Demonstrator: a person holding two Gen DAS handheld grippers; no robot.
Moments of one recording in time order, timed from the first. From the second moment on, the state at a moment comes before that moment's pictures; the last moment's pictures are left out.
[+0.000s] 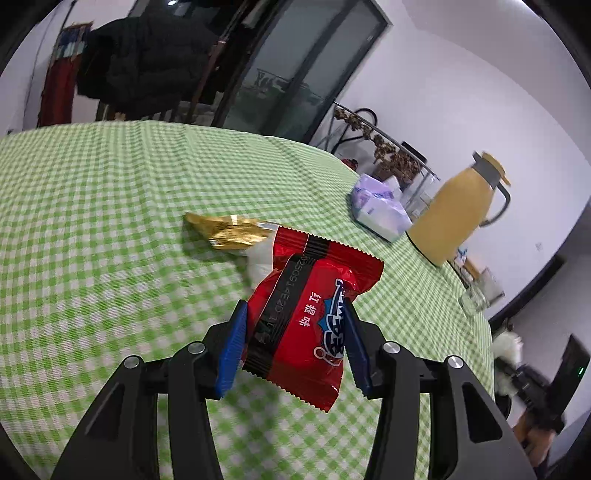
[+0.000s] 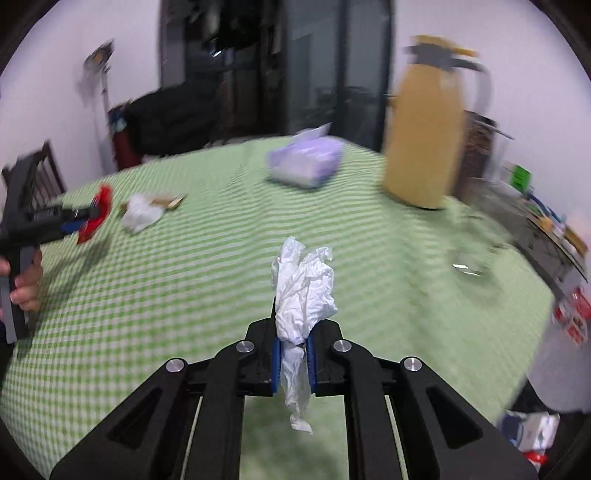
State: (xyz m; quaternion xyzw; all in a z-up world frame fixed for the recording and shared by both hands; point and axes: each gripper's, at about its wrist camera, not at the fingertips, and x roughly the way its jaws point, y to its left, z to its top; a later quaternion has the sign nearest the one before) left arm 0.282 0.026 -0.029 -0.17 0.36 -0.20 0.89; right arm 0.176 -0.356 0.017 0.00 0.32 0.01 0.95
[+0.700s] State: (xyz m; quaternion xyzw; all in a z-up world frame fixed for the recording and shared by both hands) left arm 0.191 -0.205 0.090 -0.10 0.31 -0.37 0.87; right arm -0.035 -0.687 -0.052 0.10 0.40 -0.27 0.87
